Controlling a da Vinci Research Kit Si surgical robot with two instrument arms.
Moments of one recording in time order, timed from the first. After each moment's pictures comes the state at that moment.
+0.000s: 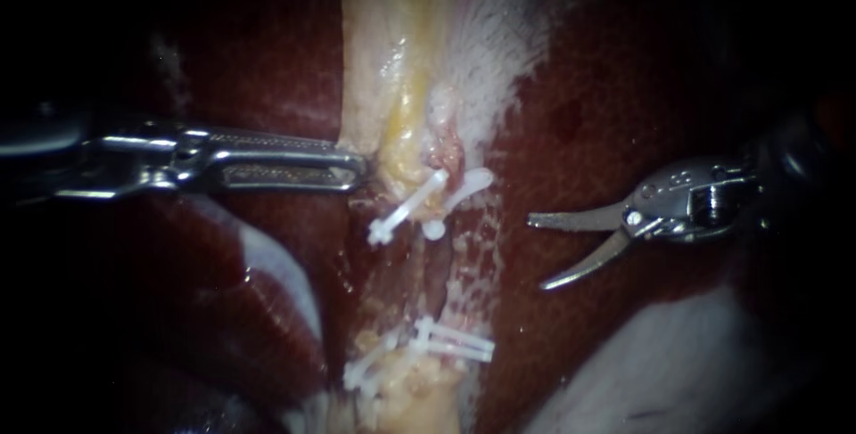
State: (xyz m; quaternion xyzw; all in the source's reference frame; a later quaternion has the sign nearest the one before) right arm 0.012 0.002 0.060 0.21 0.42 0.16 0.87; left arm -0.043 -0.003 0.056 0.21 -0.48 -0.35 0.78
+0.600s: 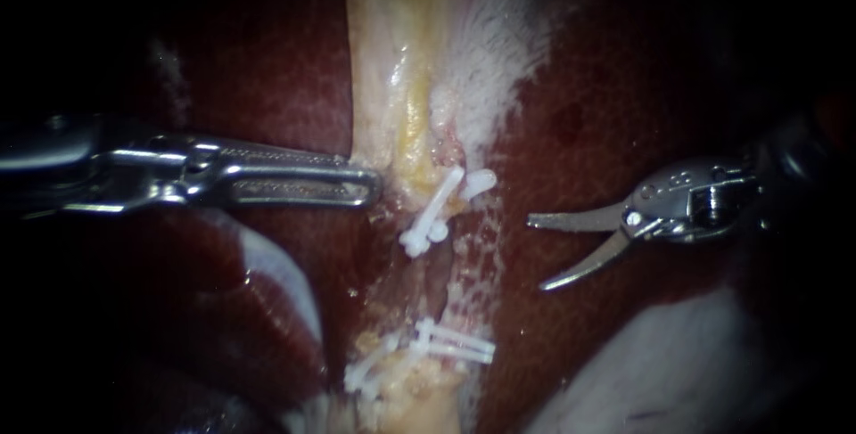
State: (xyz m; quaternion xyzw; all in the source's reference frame) right arm 0.012 0.002 0.060 0.21 0.42 0.16 0.87; left arm -0.043 -0.003 0.055 0.21 -0.48 -0.34 0.78
